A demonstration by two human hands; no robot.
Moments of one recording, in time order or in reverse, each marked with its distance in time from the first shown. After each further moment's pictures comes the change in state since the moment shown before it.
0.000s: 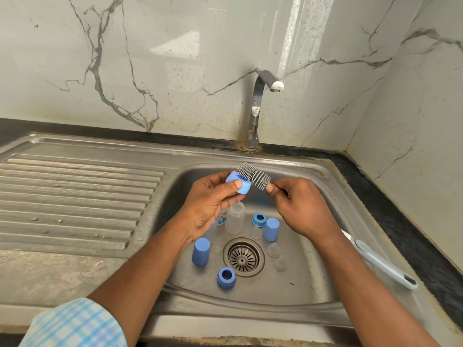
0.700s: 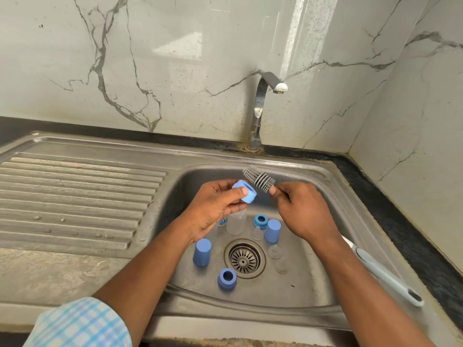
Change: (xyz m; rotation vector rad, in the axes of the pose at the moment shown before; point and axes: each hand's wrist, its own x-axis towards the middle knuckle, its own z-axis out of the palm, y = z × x) left_hand -0.001 0.000 -0.001 0.151 -0.051 -0.075; right_hand 0.002 0.003 0.006 -0.098 0.018 0.067
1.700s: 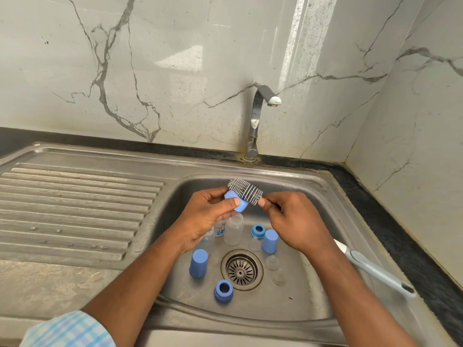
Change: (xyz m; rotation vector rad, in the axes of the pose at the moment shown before) left_hand -0.002 0.002 -0.005 0.099 0.016 0.083; right_hand -0.003 -0.003 -0.007 0.115 -0.072 -0.136
